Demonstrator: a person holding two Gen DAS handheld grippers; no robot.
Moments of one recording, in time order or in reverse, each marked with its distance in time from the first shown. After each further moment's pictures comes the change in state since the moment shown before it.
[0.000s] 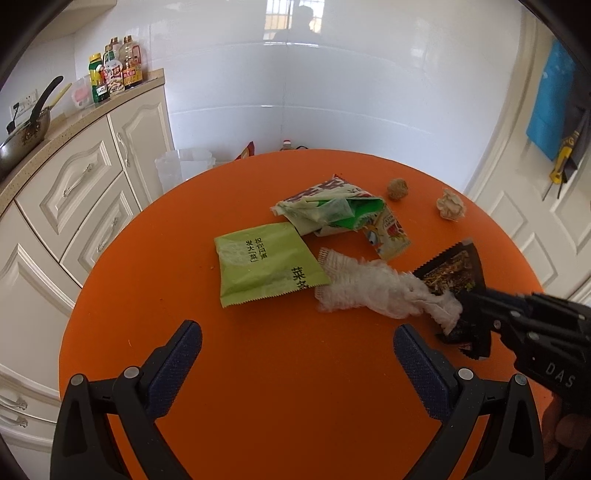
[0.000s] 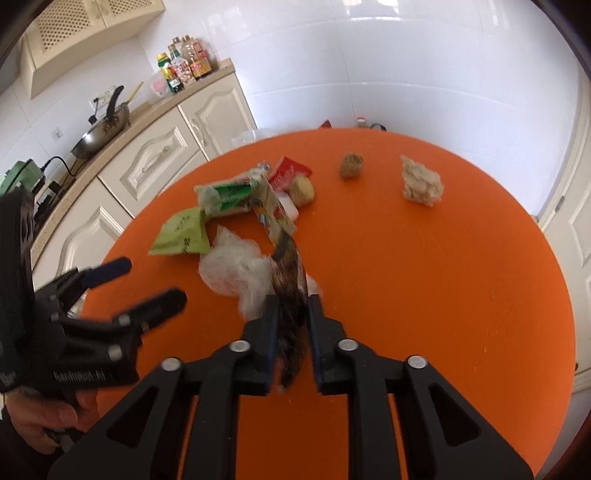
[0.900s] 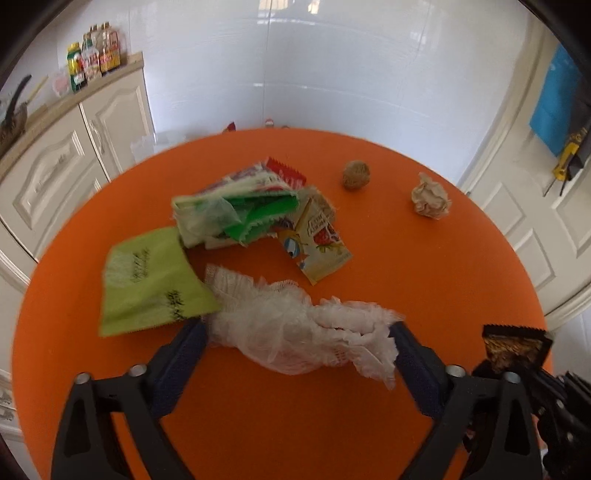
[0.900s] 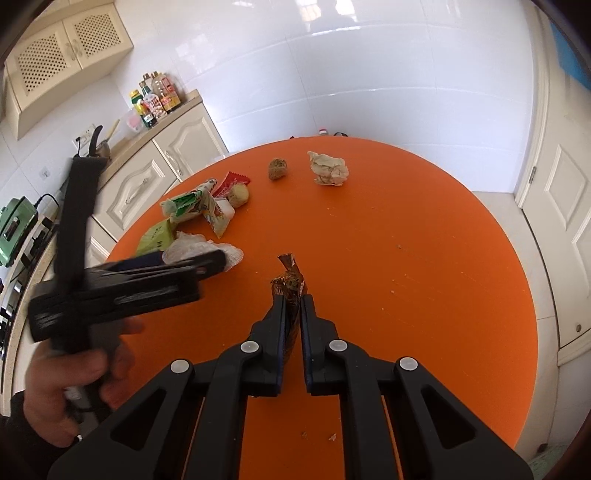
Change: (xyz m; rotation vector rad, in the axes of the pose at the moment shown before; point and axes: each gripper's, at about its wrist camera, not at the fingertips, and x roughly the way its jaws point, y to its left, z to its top) left arm 0.036 -0.073 0.019 -0.020 0.063 -0.004; right arm -0.054 -0.052 -0.041 0.128 -0.075 -0.045
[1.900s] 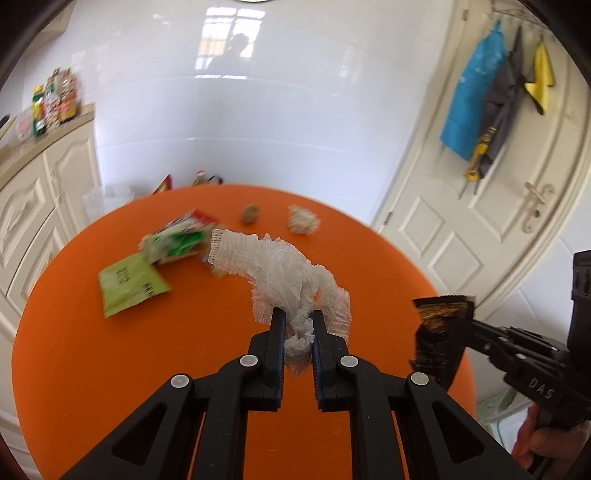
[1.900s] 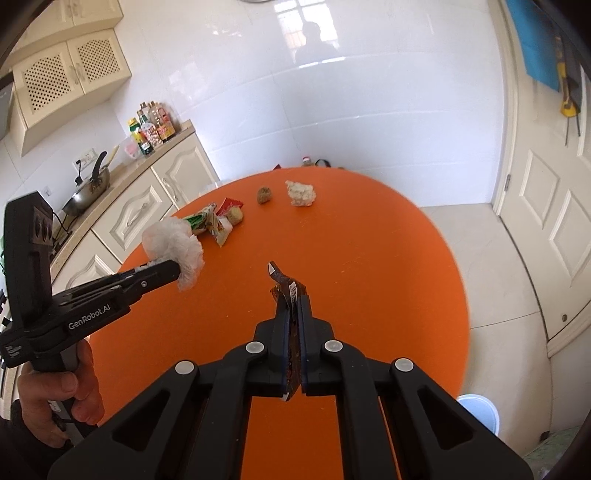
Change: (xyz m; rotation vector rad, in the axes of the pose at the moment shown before) left arm -0.129 -0.005 -0.055 0.128 -0.179 -0.278; right arm -0.088 -0.014 -0.026 0.022 -0.113 -0.051
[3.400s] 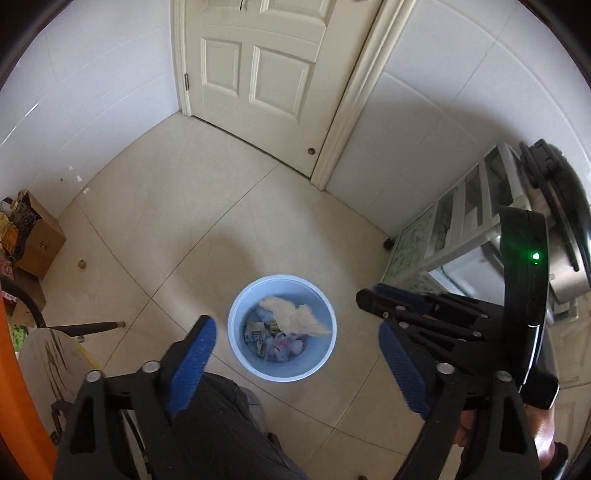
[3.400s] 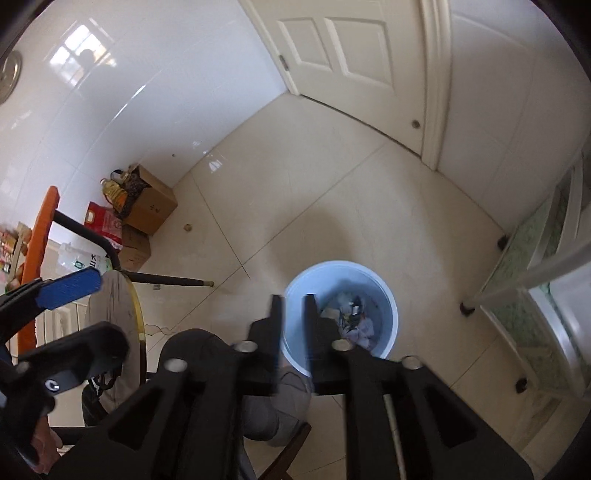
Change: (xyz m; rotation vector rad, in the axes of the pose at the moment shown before) left arm 0.251 -0.339 -0.029 0.574 0.580 -0.325; right arm -0.088 -0.327 -0.210 0.709 0.137 -0.380
